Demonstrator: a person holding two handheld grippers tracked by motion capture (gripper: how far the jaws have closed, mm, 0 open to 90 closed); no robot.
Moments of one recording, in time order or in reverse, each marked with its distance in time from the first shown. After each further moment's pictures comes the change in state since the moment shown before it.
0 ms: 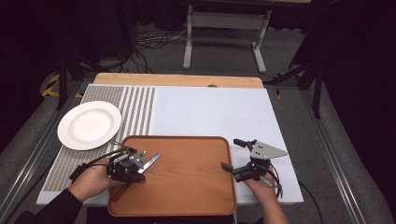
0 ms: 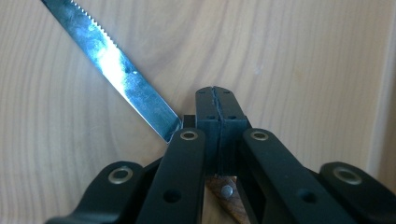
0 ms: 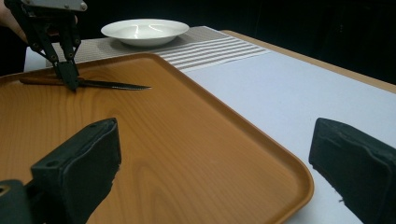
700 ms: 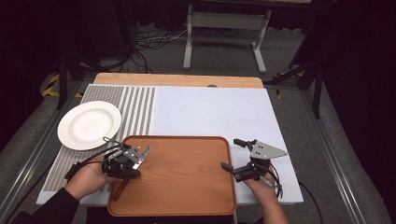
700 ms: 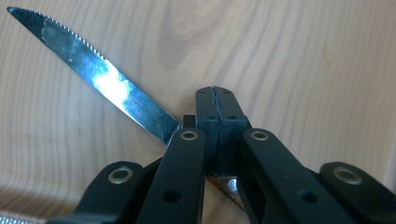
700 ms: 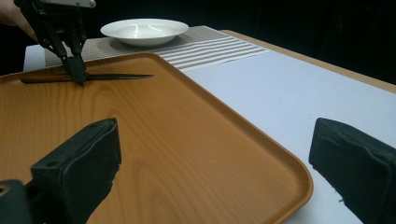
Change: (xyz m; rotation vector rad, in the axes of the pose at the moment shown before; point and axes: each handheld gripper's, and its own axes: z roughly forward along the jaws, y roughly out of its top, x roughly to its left) left arm 0.012 -0.014 -0.005 -0.013 0.022 -0.068; right arm 0.000 0.000 0.000 0.002 -0.002 -0.001
